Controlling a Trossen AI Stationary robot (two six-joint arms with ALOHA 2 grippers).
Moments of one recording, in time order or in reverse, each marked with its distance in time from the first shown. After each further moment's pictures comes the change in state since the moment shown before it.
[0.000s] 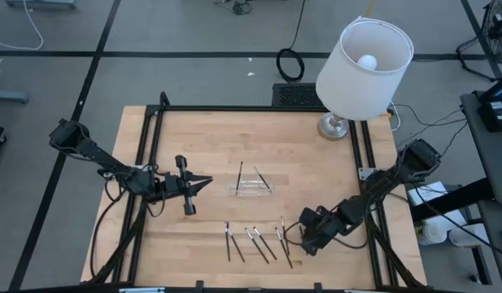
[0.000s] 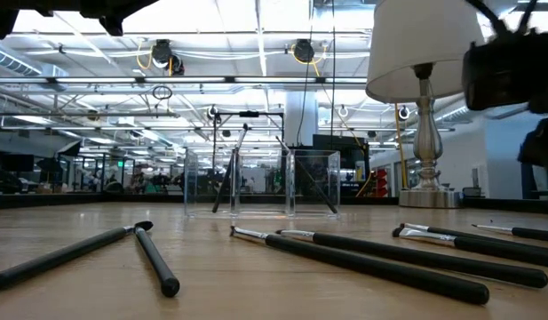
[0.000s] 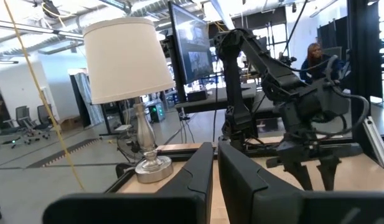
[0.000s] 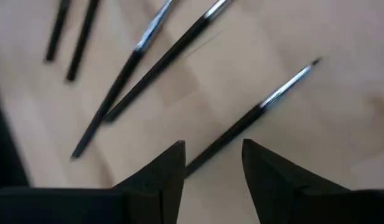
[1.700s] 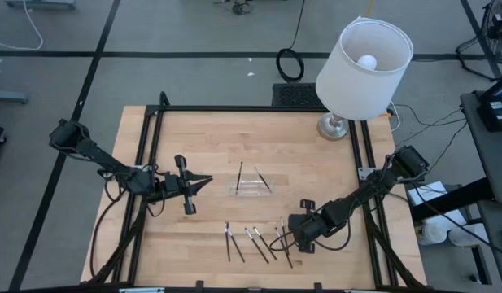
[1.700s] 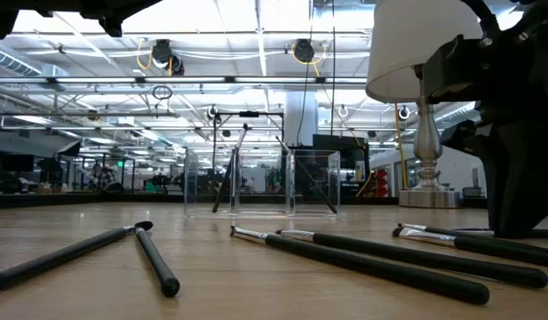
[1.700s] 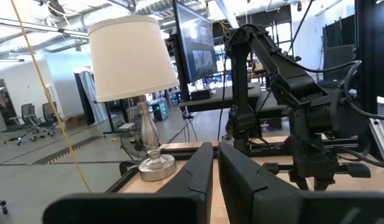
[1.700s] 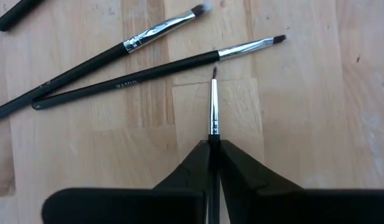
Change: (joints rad) left arm 0.000 0.000 0.000 0.000 -0.016 -0.003; right arm -0.099 0.191 0.036 -0.172 0.086 -0.601
